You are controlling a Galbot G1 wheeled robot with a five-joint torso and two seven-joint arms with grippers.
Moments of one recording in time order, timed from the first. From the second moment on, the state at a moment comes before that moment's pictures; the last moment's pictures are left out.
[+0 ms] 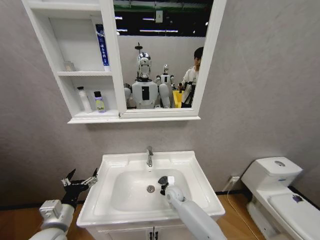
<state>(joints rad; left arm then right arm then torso) 1.73 -1.26 -0.87 -2.35 -0.38 0.28 -0.08 -0.84 1.32 -0.17 1.38 0.89 -0.55 0.66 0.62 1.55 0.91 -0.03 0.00</state>
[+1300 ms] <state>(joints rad) 1.73 -1.26 -0.87 -2.35 -0.38 0.28 -0.08 -0.85 1.36 -0.16 1.35 0.85 -0.50 0.58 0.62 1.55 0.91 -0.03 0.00</state>
